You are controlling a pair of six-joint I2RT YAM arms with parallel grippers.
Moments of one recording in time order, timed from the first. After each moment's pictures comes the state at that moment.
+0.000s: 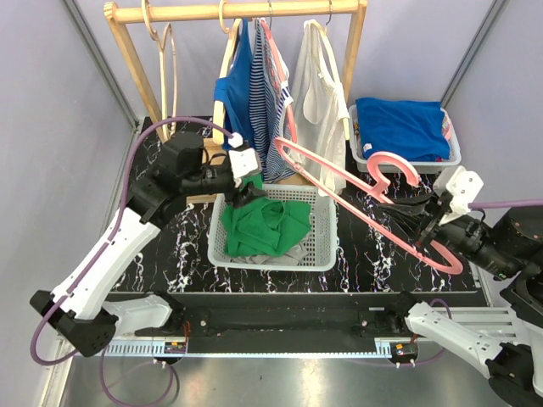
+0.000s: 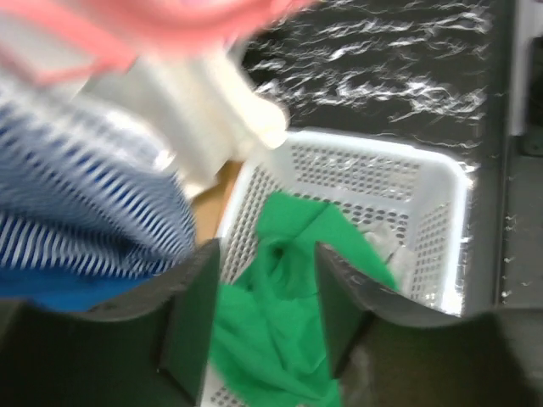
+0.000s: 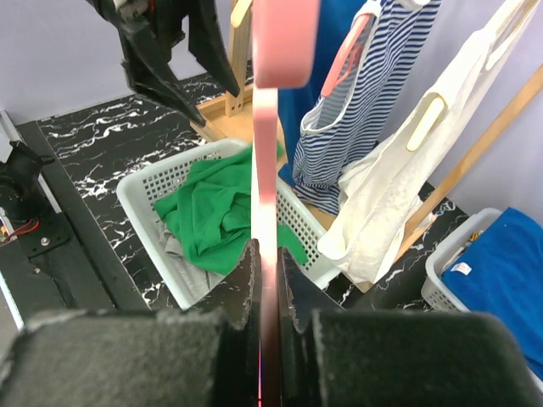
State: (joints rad) left arm -0.57 1.14 1.36 -0.60 0.60 0.50; right arm 0.68 0.73 1.60 -0.94 -0.17 -0.18
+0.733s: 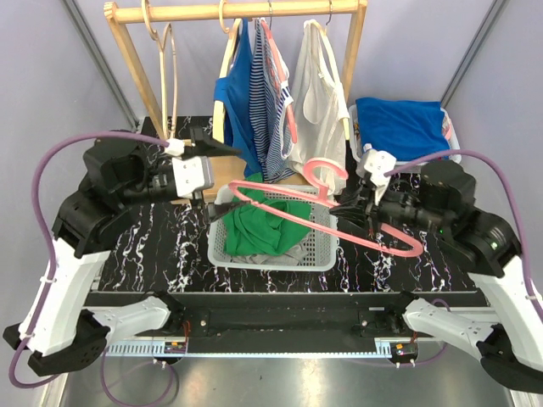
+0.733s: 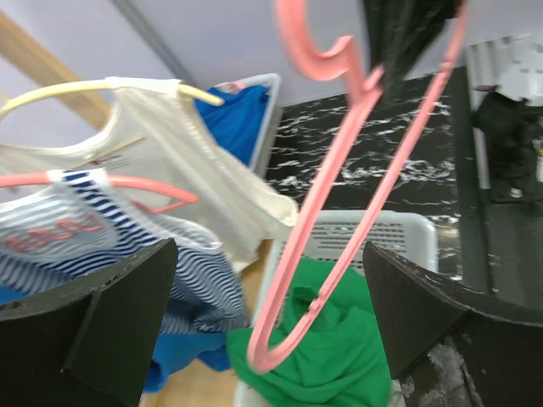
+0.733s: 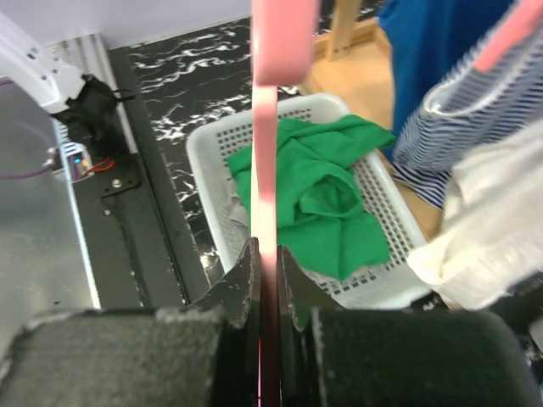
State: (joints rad) left arm -0.62 1.07 1.72 -0.80 0.70 0.54; right arm 0.68 0.91 1.49 -0.88 -0.42 -0.18
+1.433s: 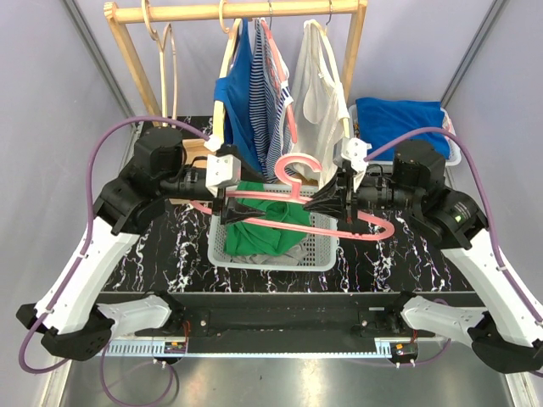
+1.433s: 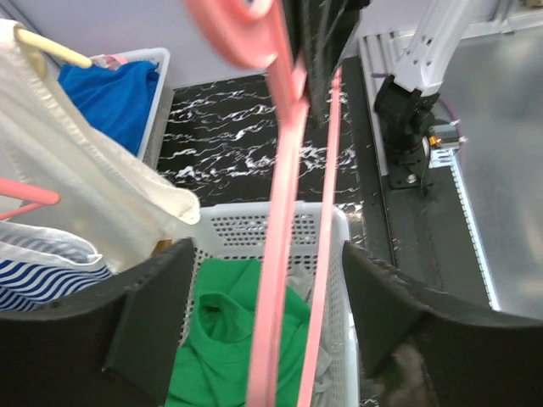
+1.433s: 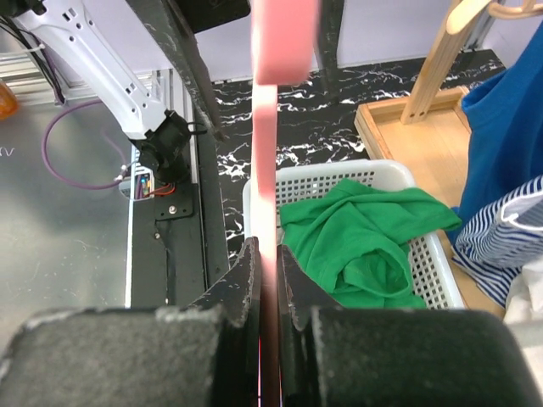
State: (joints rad) left arm -0.63 1.13 1.57 -0.77 0.88 0.47; right arm 0.68 1.04 1.49 -0.69 -0.69 -0.17
